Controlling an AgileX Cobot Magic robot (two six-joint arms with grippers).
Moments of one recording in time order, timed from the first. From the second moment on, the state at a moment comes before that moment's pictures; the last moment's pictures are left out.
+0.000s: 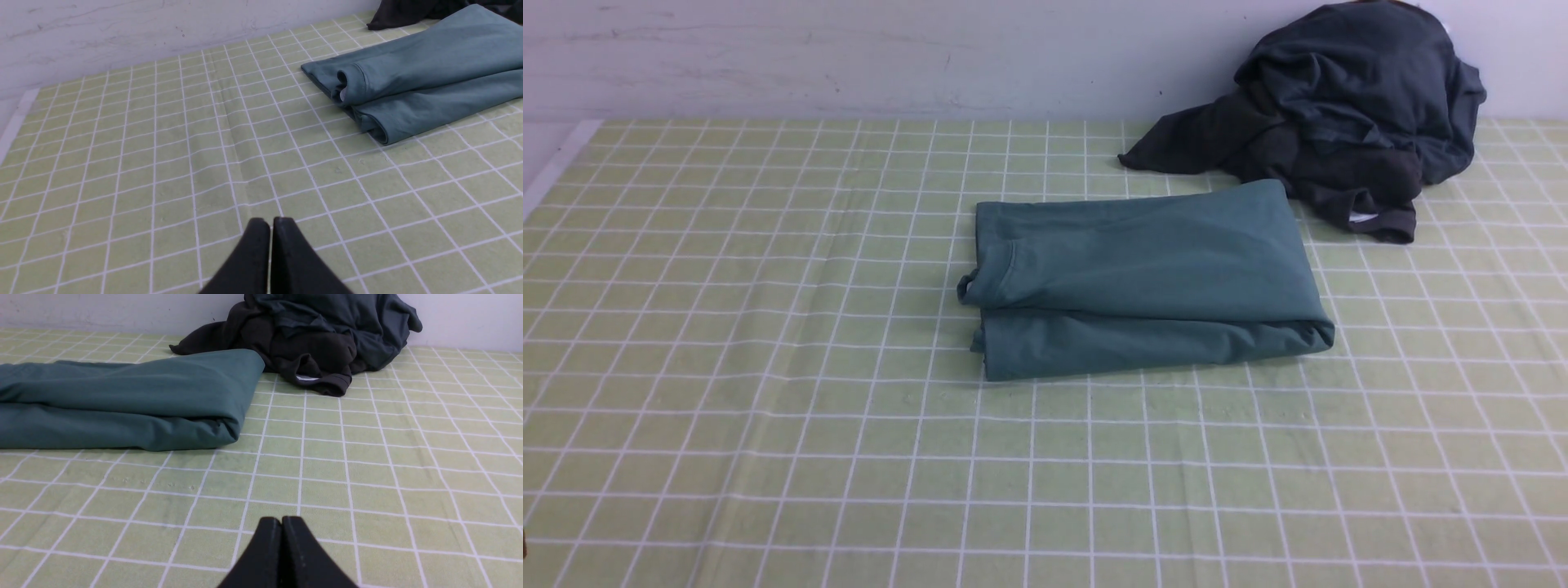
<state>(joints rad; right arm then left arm) 0.03 -0.01 0.02 0.08 0.36 -0.04 -0.33 0.05 -0.31 0.20 0.62 -0.07</state>
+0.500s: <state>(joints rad) 0.03 -0.01 0.02 0.08 0.36 -0.04 -0.08 -0.01 -0.03 0.17 0.39 -0.08</state>
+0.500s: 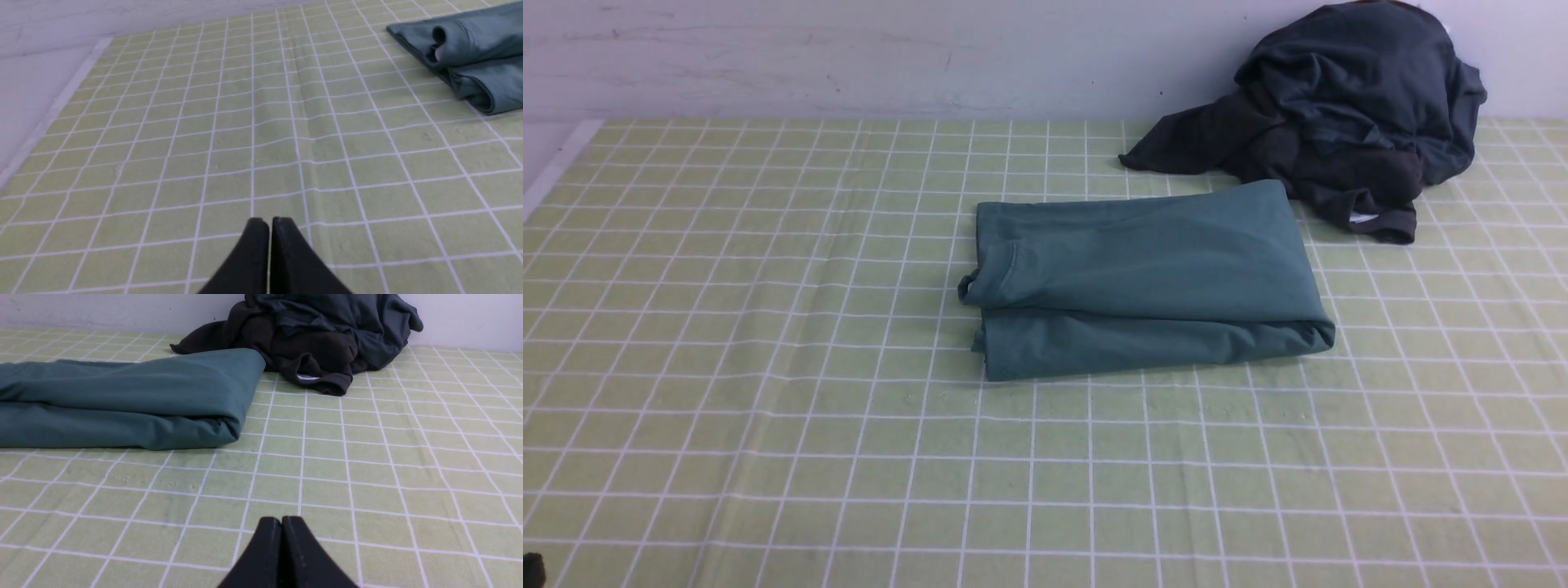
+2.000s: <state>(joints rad) 0.03 -0.01 0.02 0.08 0.36 -0.04 -0.07 -0.01 0.02 -0.02 0.35 0.04</state>
